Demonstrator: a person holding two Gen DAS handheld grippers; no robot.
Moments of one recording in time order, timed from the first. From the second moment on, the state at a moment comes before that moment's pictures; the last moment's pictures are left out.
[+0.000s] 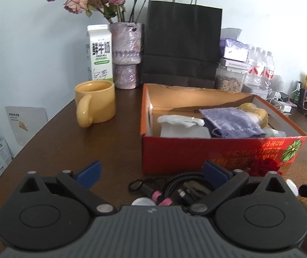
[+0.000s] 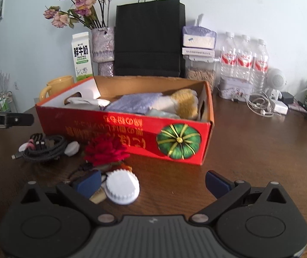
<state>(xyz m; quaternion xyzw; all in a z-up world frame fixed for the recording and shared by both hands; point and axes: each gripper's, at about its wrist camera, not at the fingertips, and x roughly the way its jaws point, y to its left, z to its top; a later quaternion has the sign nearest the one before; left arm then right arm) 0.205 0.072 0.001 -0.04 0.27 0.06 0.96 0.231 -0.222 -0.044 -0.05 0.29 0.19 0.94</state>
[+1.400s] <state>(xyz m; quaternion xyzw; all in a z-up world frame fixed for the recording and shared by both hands) 0.183 0.091 -0.027 -0.03 0.35 0.14 0.93 0.222 -0.207 -0.057 -0.04 0.28 0.21 0.93</state>
